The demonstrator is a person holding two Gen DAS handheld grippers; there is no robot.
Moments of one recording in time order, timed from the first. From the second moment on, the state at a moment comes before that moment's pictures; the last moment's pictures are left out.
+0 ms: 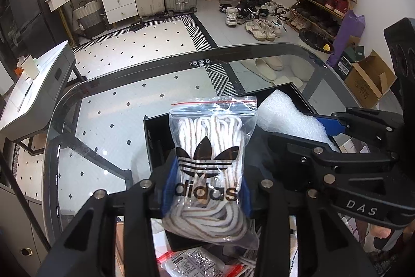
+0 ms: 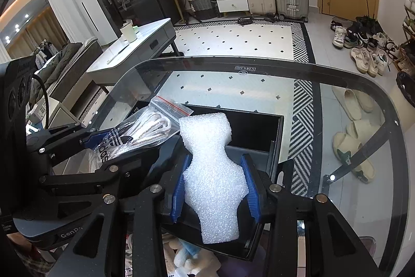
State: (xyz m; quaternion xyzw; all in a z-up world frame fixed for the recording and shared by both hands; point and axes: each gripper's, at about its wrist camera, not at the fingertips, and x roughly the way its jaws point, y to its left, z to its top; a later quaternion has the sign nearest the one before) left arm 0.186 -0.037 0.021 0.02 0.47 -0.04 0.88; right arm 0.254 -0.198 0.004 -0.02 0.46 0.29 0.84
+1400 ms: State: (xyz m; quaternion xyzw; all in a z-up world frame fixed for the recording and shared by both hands) left arm 0.109 0.010 0.042 -0.02 0.44 -0.05 0.90; right arm 0.187 -0.249 0.059 -0.01 0.42 0.29 0.86
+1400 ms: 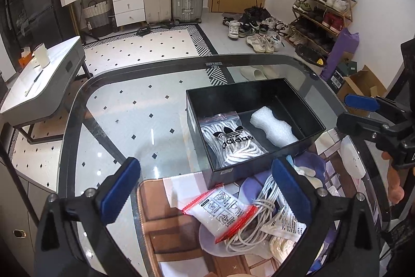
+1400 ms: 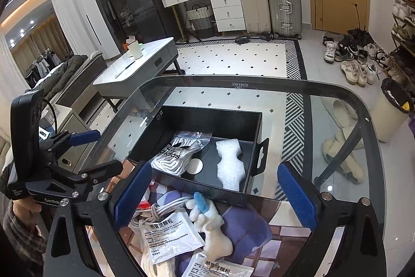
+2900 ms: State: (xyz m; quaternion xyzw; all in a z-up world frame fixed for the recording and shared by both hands) left arm 0.076 0.005 0.010 -0.05 0.46 -0.05 0.89; right arm 0.148 -0.269 0.025 -0.04 0.44 0.30 0.84
